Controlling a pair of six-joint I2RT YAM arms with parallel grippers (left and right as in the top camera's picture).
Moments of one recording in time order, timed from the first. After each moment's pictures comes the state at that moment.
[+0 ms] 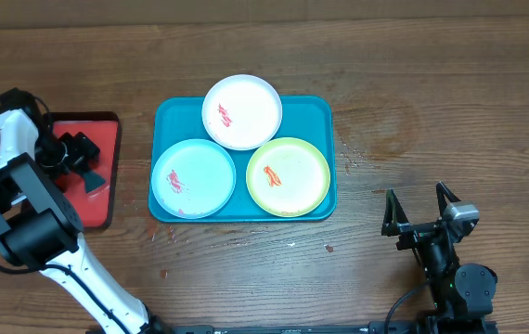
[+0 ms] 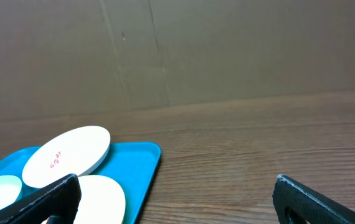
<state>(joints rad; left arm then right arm) 0.54 2.24 1.70 -1.04 0.01 -0.33 0.04 0.01 0.02 -0.02 -0.14 0.17</state>
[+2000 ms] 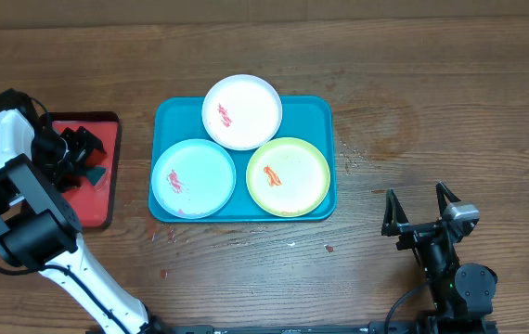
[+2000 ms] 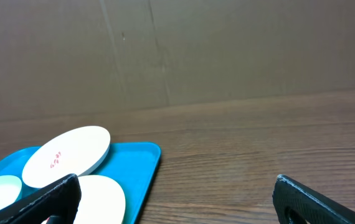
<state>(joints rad) 0.54 2.24 1.71 -1.08 0.19 -0.39 0.04 0.01 0.02 -0.02 -0.14 0.17</state>
